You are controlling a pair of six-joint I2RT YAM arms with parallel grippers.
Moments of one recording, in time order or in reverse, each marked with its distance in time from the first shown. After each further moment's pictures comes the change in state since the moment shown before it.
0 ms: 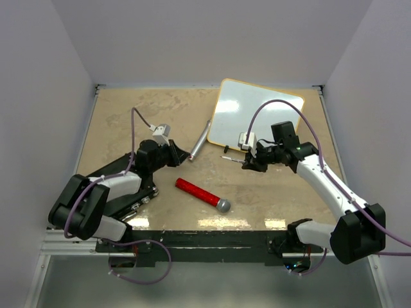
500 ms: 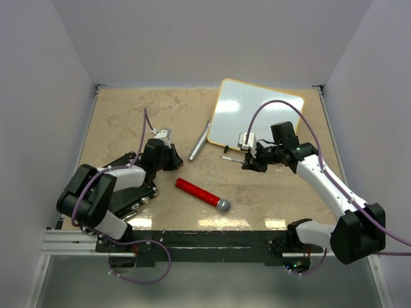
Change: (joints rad) left arm 0.000 0.124 0.097 -0.294 -0.203 0.079; right arm 0.000 0.000 -0.008 0.013 0.003 0.005
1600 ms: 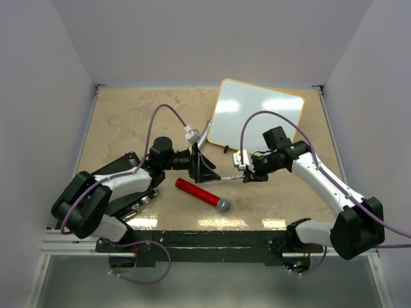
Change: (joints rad) left arm -0.175 -0.097 0.041 0.330 0.745 -0.079; right arm 0.063 0.039 0.027 -0.264 -0.009 -0.356
